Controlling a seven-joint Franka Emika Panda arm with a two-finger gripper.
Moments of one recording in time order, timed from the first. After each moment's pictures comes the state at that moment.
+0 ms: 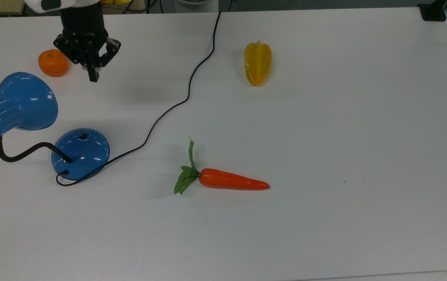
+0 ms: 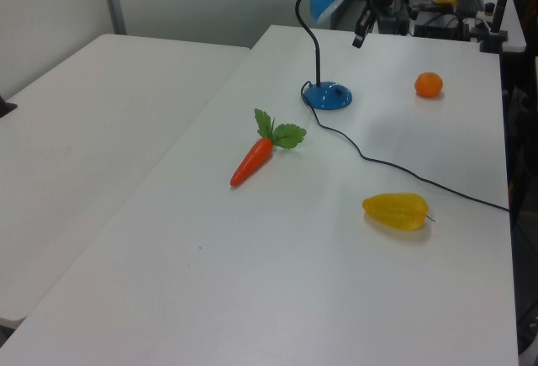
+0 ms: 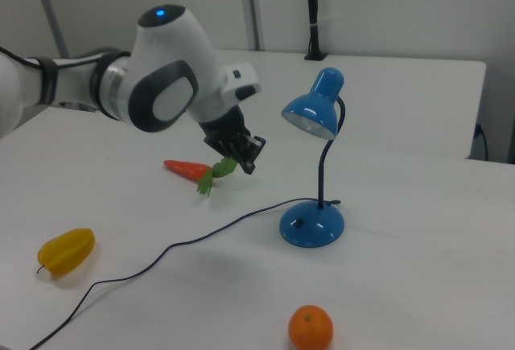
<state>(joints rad) -0.05 0.10 -0.15 -1.88 0.01 2.33 -0.20</state>
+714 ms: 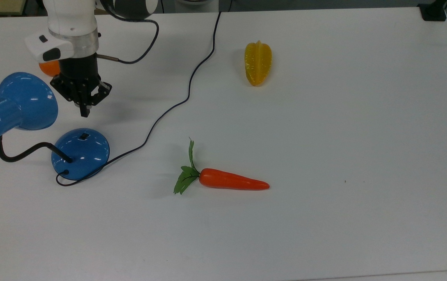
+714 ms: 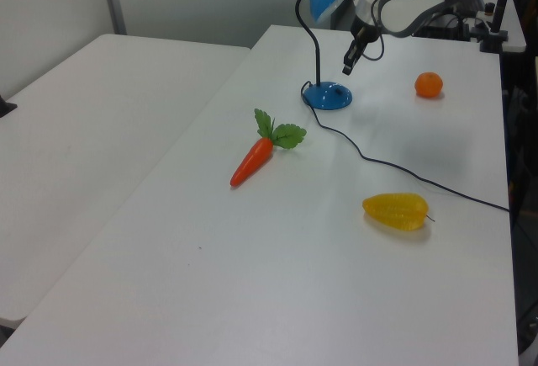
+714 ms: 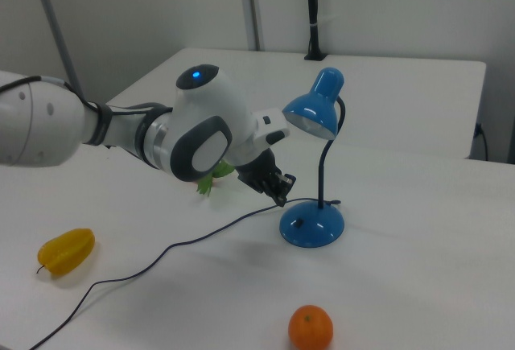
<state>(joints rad) -0.05 0.30 -0.19 -1.89 0.00 2.57 -0.19</state>
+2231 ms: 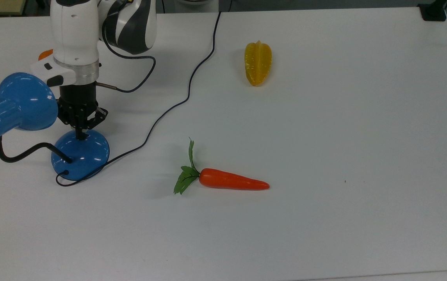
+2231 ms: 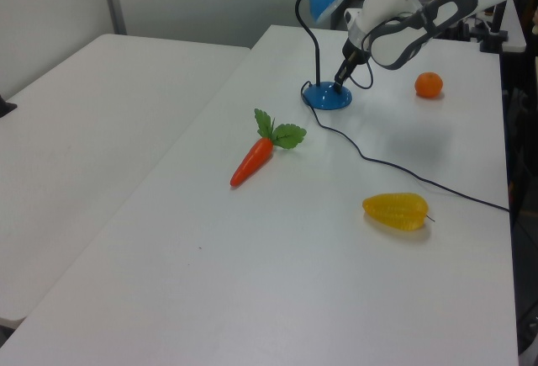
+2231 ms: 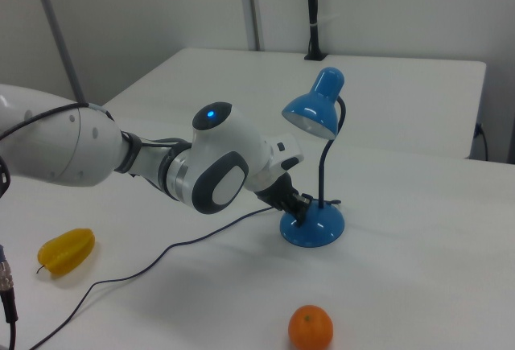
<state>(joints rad) -0.08 0.45 -0.20 -1.87 0.00 2.79 -0.19</state>
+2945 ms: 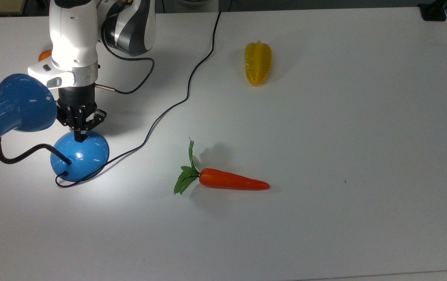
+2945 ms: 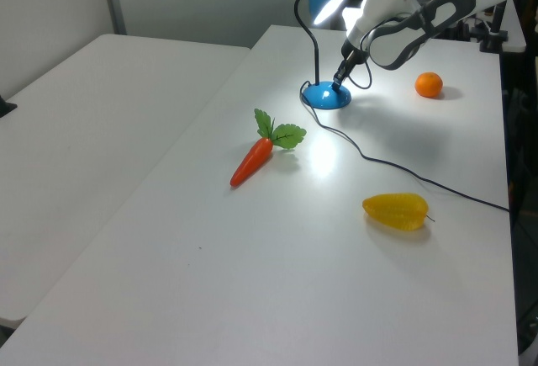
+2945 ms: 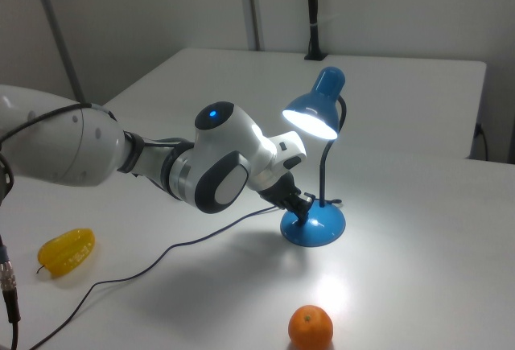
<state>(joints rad) -0.08 0.46 -0.20 -1.86 0.00 2.79 -0.19</state>
